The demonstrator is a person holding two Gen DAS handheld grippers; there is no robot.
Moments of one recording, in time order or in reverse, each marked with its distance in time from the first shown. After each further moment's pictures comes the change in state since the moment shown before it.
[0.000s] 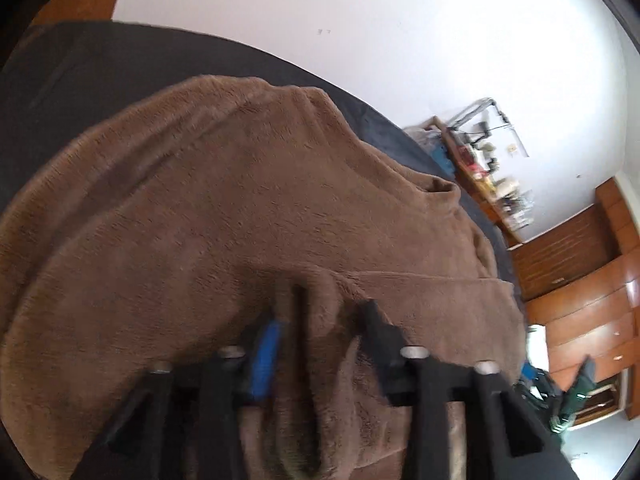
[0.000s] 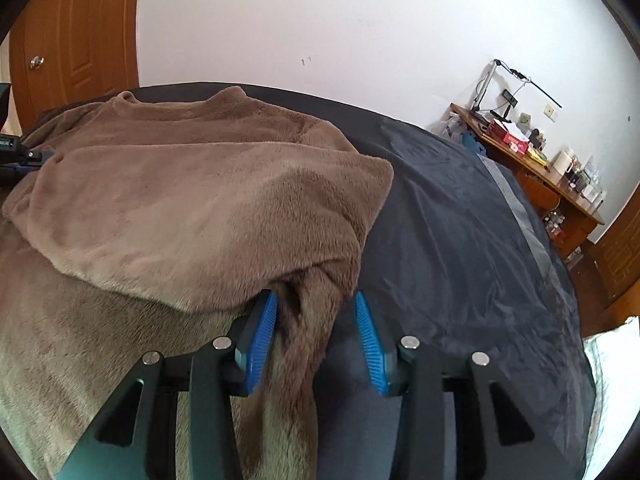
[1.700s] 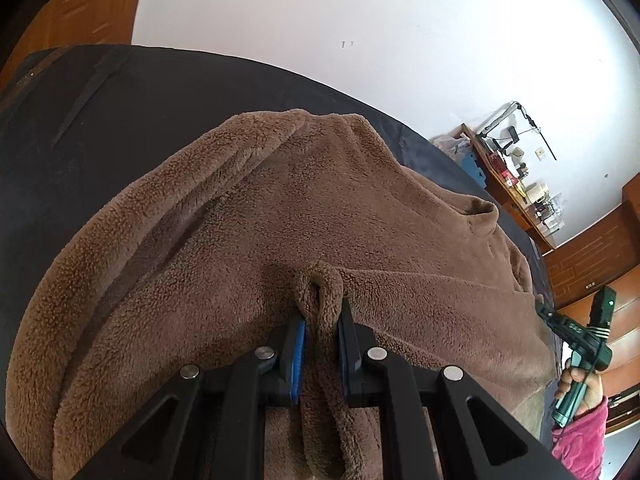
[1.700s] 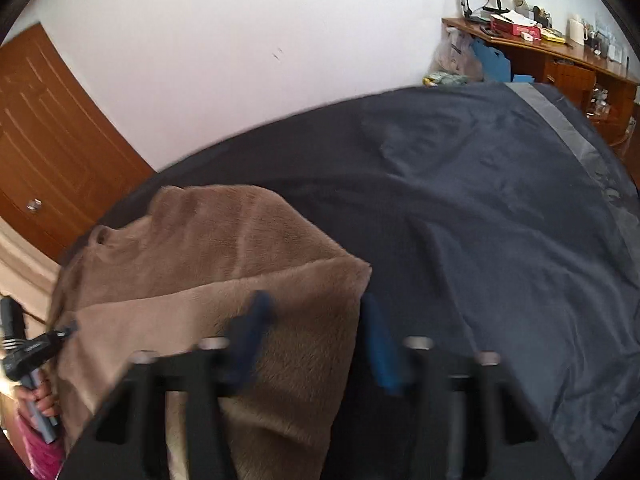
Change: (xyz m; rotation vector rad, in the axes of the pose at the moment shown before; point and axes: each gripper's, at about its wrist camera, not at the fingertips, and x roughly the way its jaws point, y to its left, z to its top) left arm 0.010 0.023 0.019 0.033 -0.051 0.160; right arm 0.095 -0.084 0.091 0.406 0.116 0.287
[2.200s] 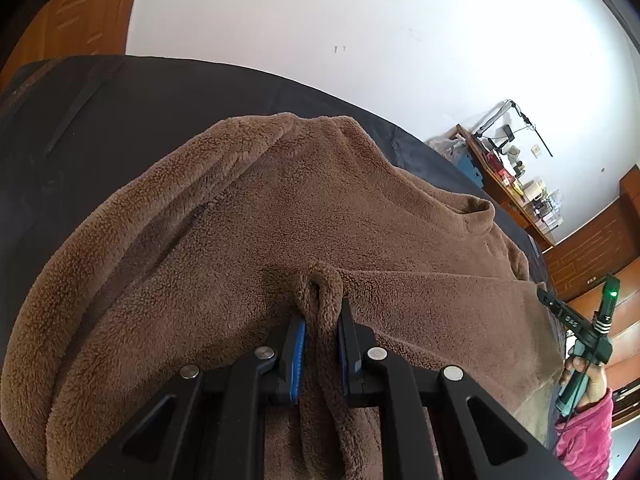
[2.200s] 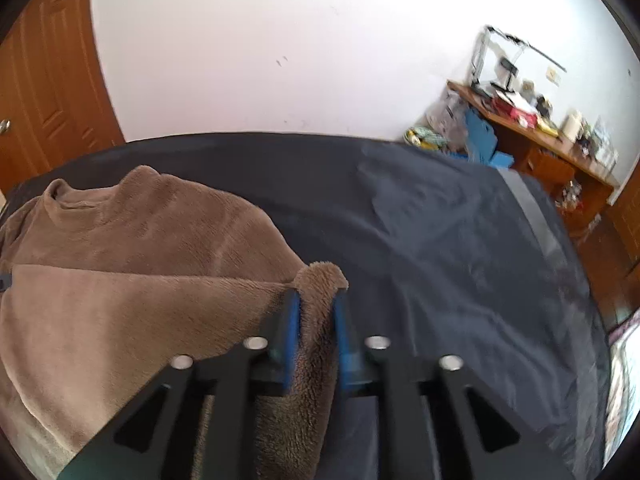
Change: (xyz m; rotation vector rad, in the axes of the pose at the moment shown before) left arm 0.002 -0.001 -0.002 0.032 -0.020 0.004; right arm -0.003 0.034 0.004 -0.224 -0.088 -0.244
